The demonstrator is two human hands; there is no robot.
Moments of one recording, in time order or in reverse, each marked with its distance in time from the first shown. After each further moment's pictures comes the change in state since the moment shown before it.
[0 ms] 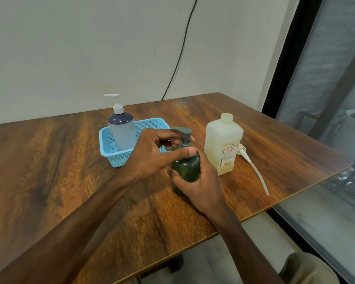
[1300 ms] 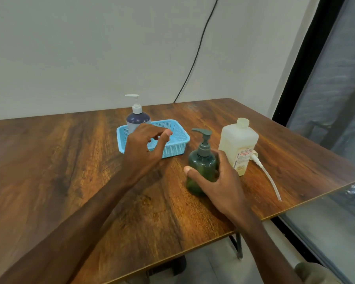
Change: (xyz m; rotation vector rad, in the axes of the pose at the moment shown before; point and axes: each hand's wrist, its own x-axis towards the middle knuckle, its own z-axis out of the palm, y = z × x) left_hand -0.012 -0.057 -0.039 0.470 0.466 0.137; right_hand -0.002 -0.019 -0.012 -0.176 -0.052 0.164
